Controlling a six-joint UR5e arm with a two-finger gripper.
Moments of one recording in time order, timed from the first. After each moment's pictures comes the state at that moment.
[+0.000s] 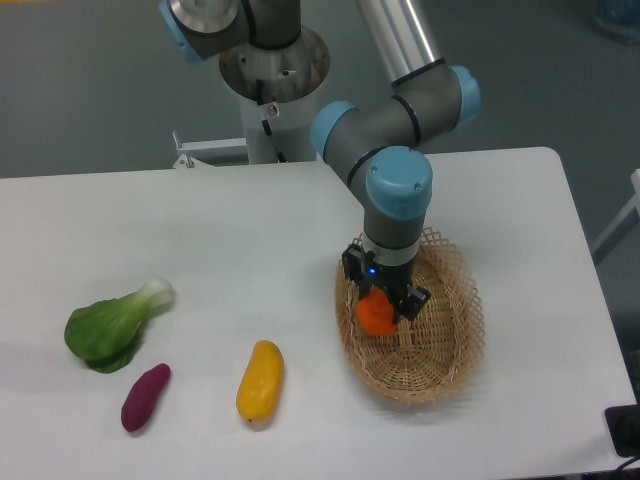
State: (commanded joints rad) arm 2.51 -1.97 -1.79 -0.86 1.52 1.23
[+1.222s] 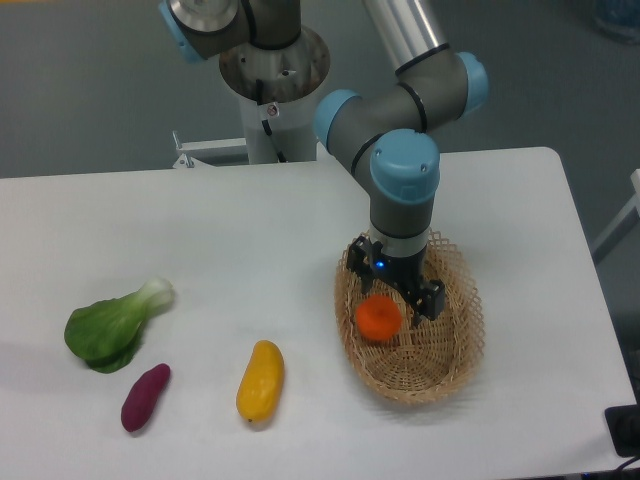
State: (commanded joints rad) arm 2.52 -1.89 -1.71 -0.88 1.52 1.23
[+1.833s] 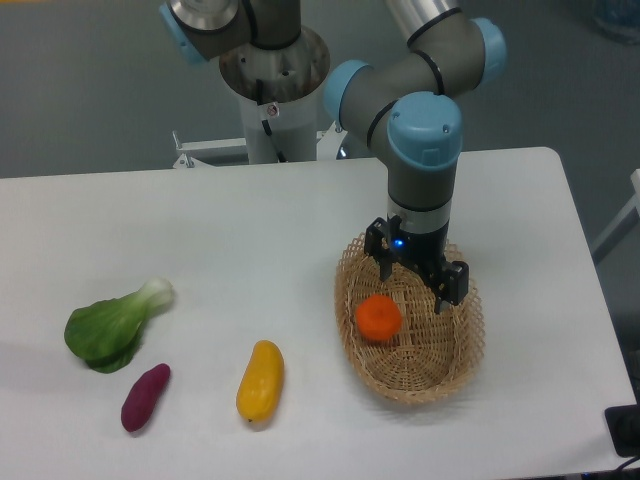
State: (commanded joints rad) arm 2.55 -1.87 -1.66 -0.96 1.52 1.32
